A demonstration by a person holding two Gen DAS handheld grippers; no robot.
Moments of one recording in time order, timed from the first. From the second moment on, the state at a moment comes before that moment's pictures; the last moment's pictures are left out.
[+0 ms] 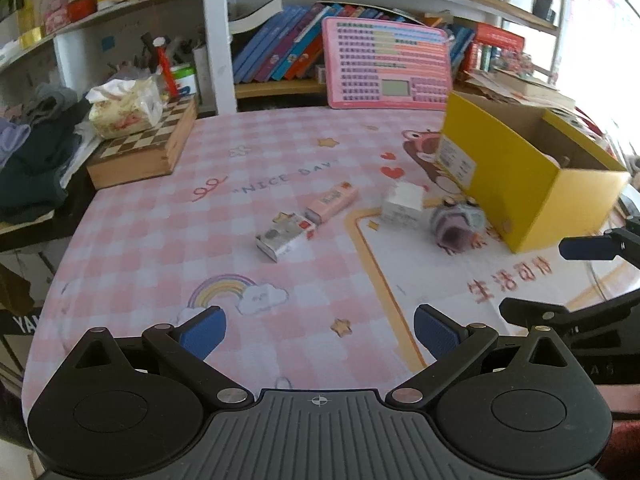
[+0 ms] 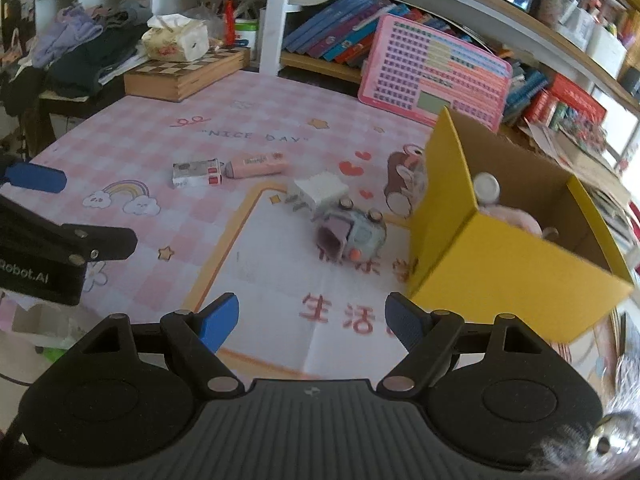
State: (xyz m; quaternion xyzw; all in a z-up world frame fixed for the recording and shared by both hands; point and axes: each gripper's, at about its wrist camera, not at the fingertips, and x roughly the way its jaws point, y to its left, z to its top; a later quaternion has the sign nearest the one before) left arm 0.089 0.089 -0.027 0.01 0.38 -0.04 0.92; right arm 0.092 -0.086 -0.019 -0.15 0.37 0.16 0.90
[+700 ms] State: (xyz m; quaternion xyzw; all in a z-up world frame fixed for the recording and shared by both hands) left arm 0.192 0.100 -0.052 0.03 0.40 -0.04 0.92; right arm 0.179 -0.069 -0.049 -0.20 0.39 0.14 0.89
